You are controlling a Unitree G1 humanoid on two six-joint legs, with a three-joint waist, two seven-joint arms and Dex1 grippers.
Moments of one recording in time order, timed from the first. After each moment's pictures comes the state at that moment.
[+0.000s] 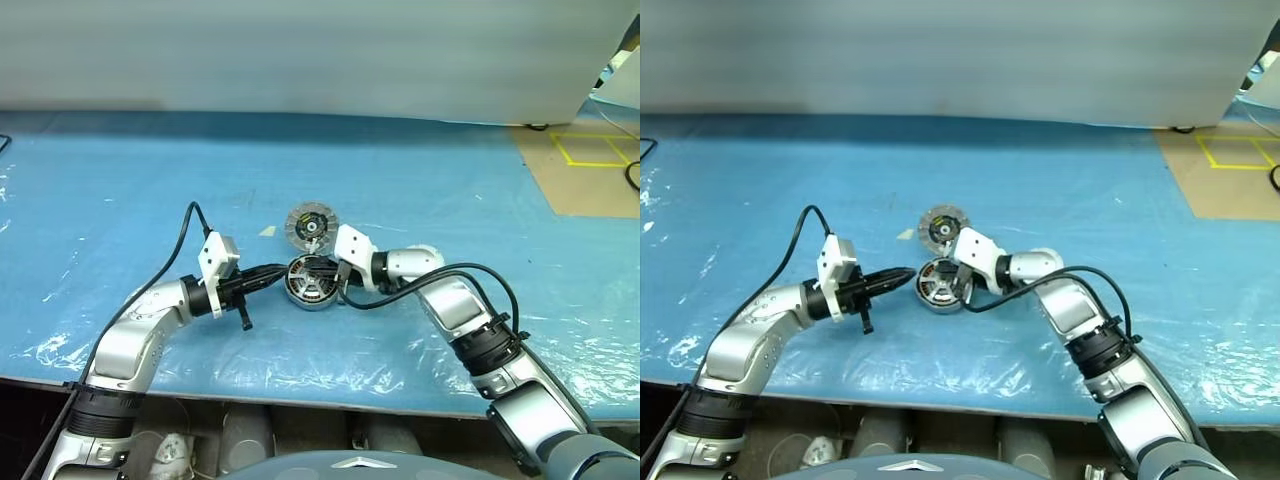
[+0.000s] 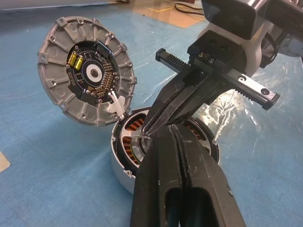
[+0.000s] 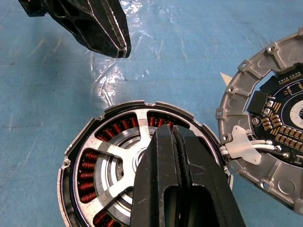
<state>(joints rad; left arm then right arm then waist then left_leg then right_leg) -0.13 0.47 -0.01 -0.17 -0.44 0.33 -0.98 -0.51 -0.38 0.42 0.06 0.03 0.30 0.92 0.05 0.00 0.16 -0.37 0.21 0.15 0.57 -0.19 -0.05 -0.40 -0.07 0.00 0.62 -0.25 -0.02</state>
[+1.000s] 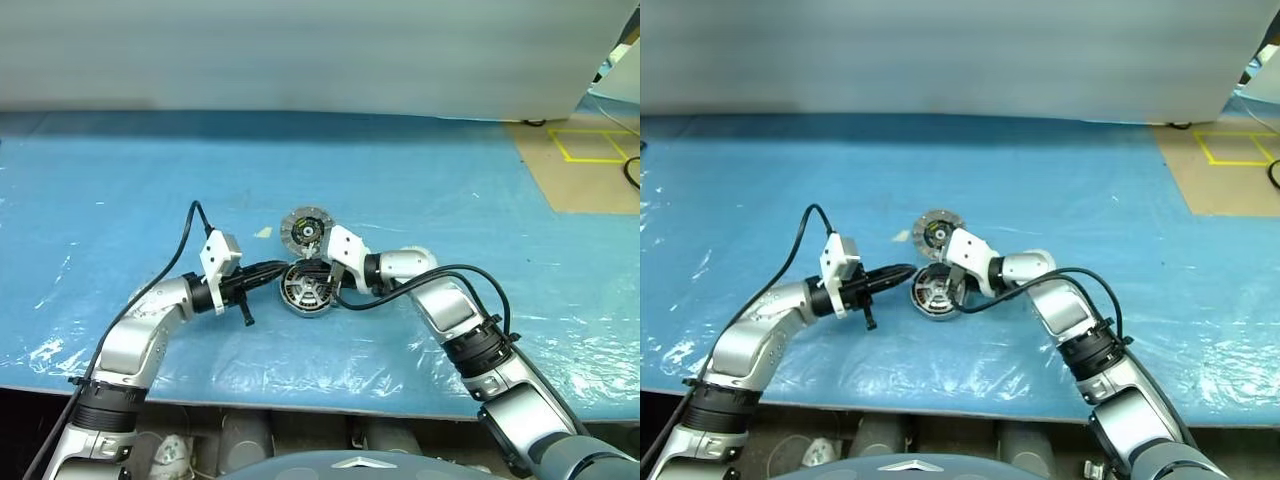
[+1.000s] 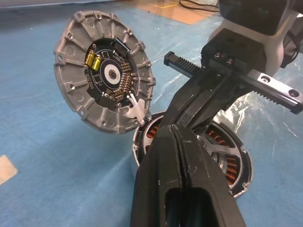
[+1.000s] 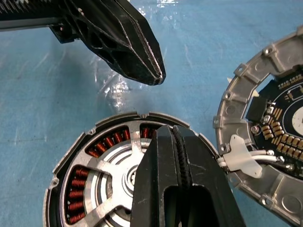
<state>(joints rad) -0.17 0.47 -0.02 -0.10 -0.42 0.27 -0.97 -0.49 -0.34 0.38 0.03 0.06 0.31 0.95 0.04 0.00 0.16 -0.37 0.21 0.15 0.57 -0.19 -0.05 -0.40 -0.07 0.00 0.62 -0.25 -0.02</state>
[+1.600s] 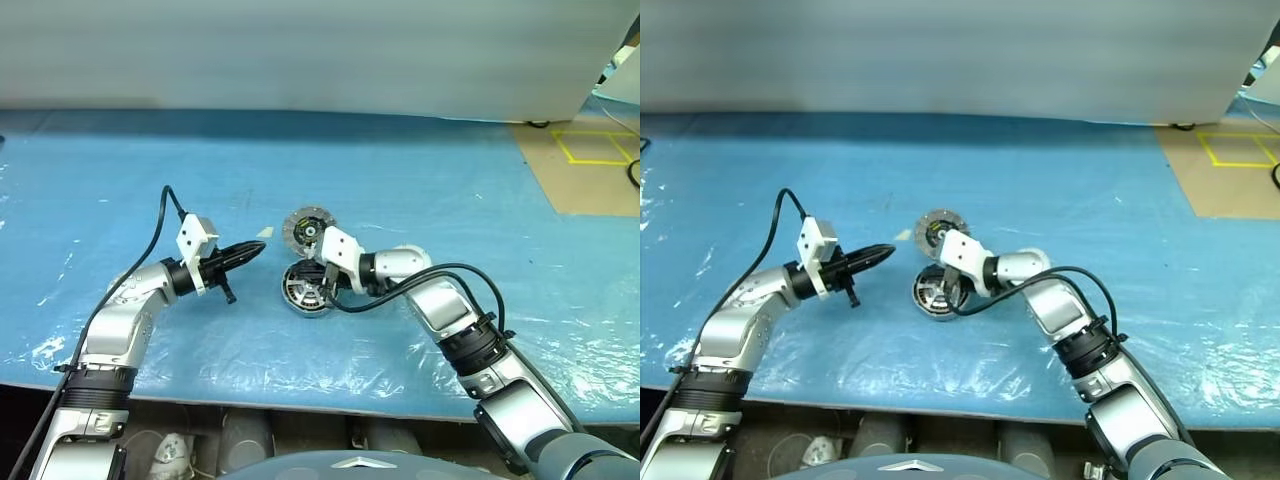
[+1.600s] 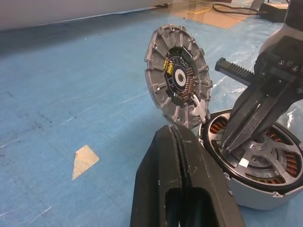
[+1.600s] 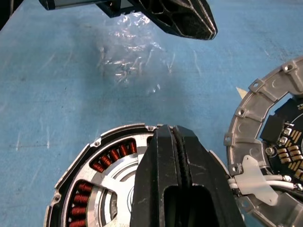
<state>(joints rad) -0.23 0.51 0.05 0.03 -0.42 0.18 -0.98 -0.53 -0.33 0.43 0.05 0.01 0.29 0.94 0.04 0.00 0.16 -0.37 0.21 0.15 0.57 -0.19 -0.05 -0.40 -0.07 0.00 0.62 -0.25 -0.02</state>
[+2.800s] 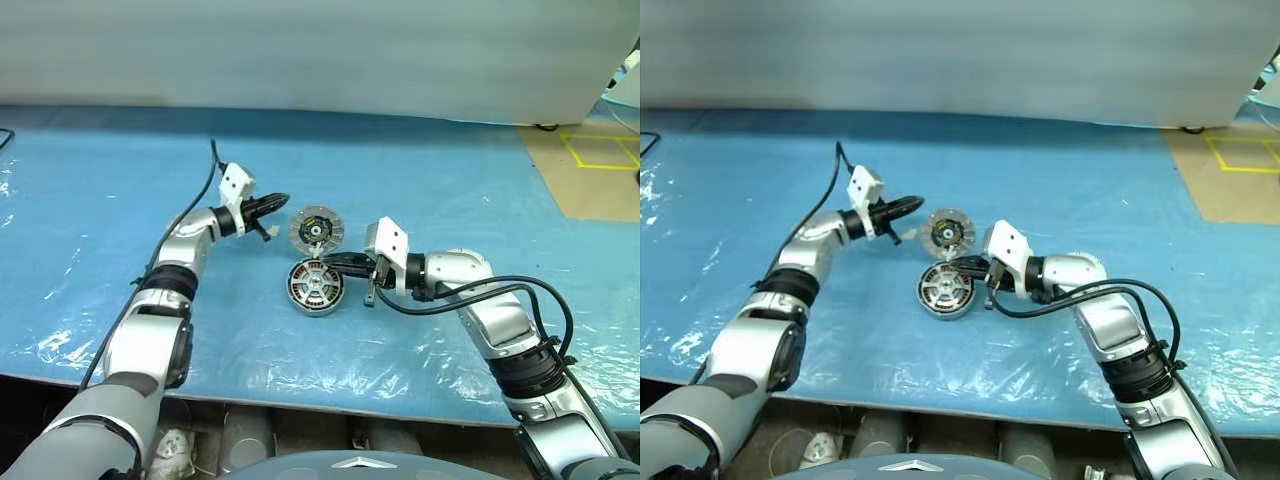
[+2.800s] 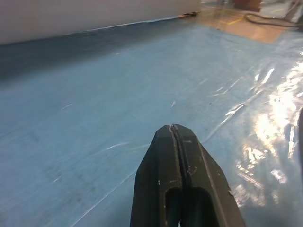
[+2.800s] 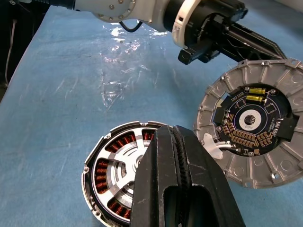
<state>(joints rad) -0.92 0.29 0.03 1.04 -0.22 -0.12 -1.05 -0.36 -0.48 0.24 -0.24 0.21 0.41 0.94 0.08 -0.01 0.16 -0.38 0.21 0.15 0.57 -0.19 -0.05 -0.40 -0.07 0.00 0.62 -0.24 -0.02</state>
